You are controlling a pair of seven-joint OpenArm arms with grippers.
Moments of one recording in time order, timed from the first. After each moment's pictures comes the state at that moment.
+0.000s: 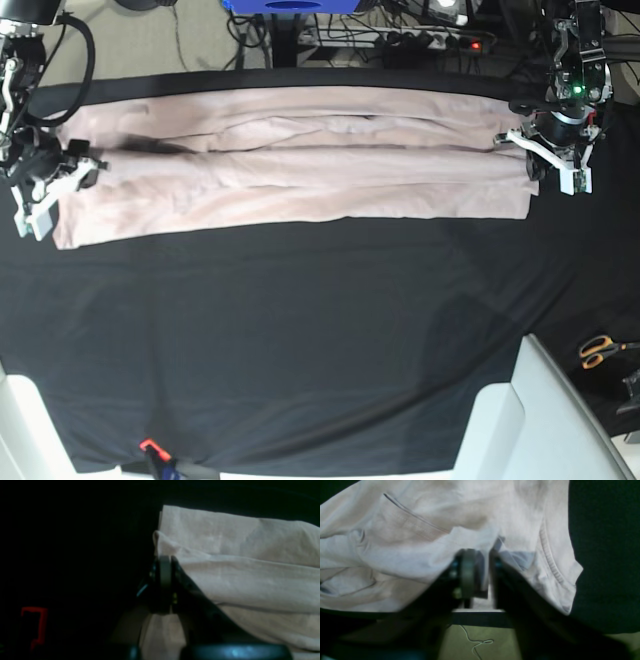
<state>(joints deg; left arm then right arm) 22.6 -19.5 -17.9 80.7 -18.5 -9.9 17.3 -11.9 12.7 22.3 91.6 25.6 16.1 -64.0</state>
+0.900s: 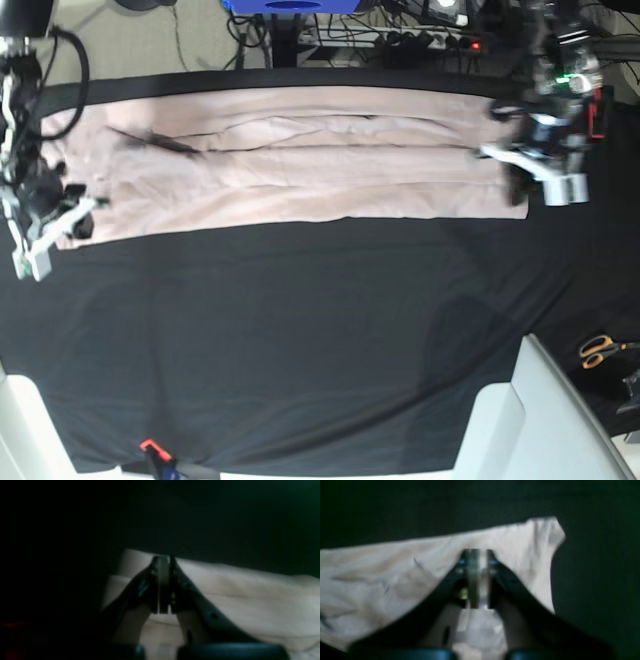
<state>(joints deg) 24.2 -9.5 -19.6 94.6 -18.8 -10.6 17.7 -7.6 16.9 15.5 86.8 26.1 16.7 -46.6</state>
